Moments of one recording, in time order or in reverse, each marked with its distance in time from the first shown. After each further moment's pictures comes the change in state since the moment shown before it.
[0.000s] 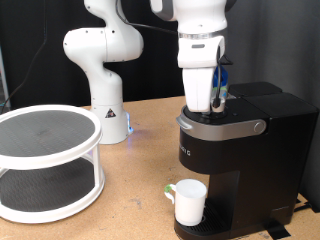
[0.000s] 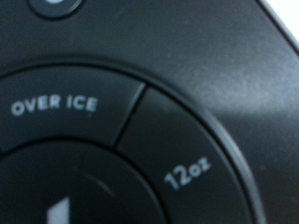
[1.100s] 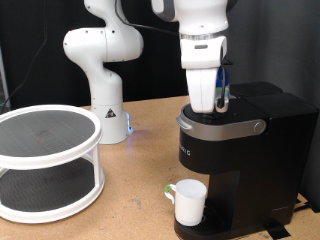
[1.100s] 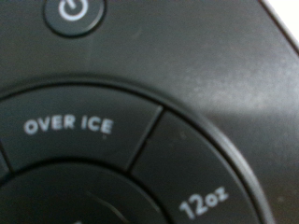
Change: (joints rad) arm 0.004 0.002 0.002 -0.001 0.008 0.002 -0.041
